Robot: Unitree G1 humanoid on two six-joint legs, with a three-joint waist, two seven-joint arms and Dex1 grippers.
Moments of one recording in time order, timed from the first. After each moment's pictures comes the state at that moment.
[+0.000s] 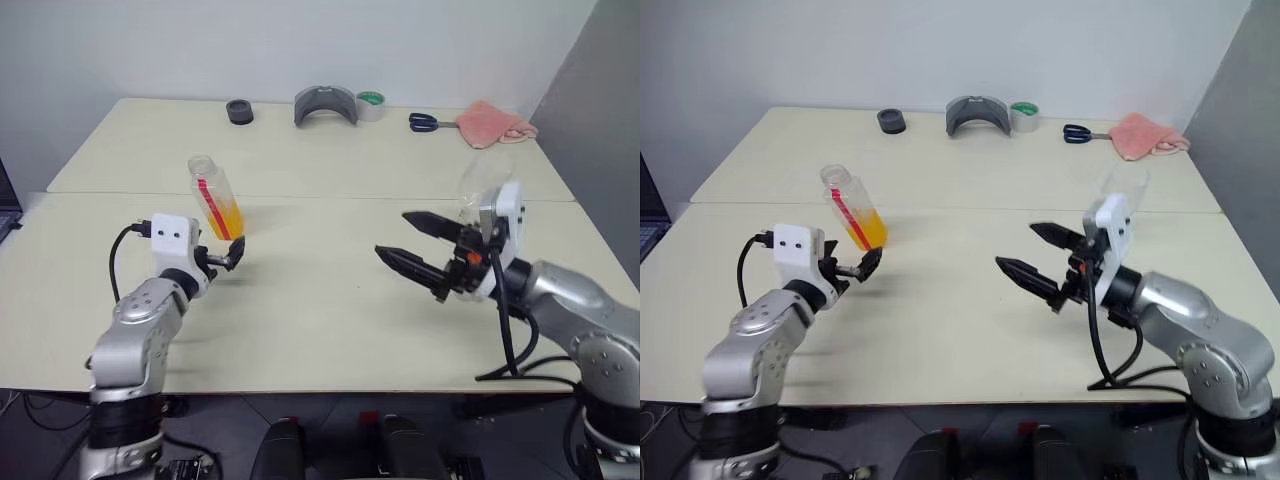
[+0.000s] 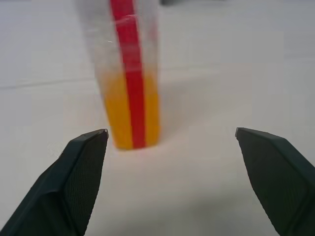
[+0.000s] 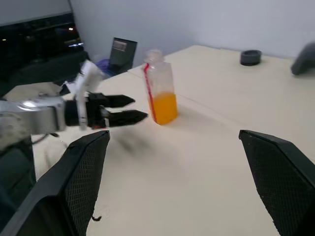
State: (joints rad) left arm -0.20 0.52 0.24 -0.35 -0.41 0.71 -0.38; right arm -0.22 -0.57 -0.14 -0.67 0.90 0.84 0.38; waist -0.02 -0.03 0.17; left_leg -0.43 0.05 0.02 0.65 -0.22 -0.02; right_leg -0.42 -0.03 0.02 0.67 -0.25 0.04
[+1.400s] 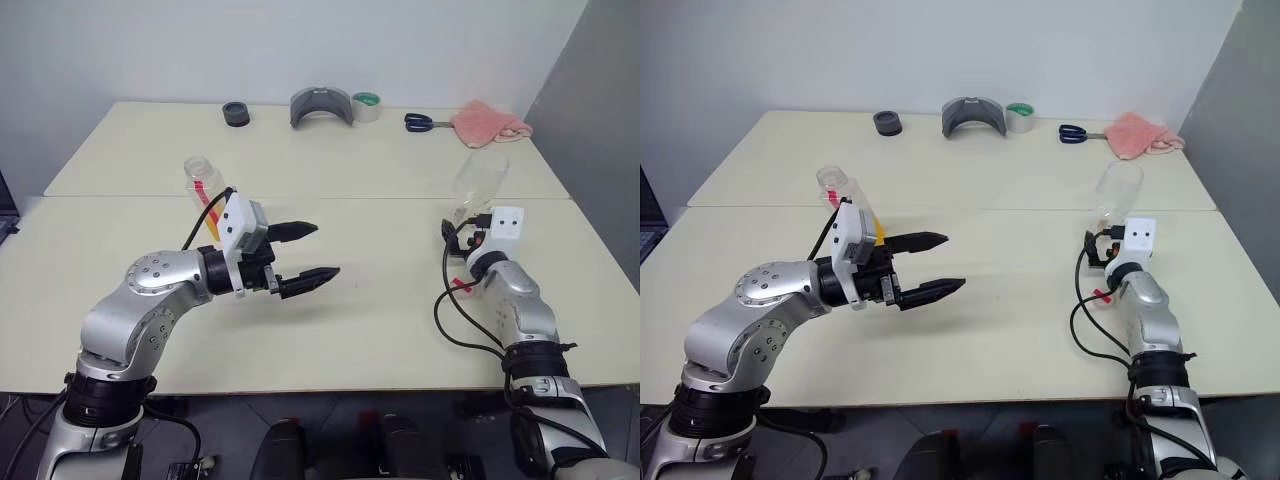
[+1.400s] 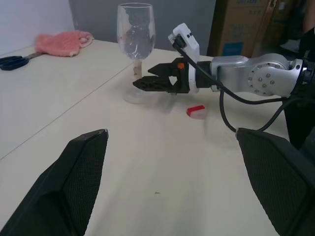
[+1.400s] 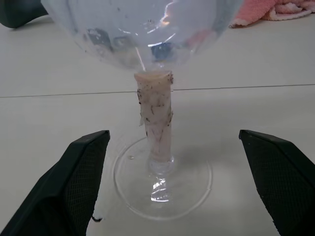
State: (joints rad) left arm -0.38 0.67 0.03 -0.38 -0.62 0.62 -0.89; right arm -0.55 -0.28 -0.17 0.46 0.25 0.15 0.16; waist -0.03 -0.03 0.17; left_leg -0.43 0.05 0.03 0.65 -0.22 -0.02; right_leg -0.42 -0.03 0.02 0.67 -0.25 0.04
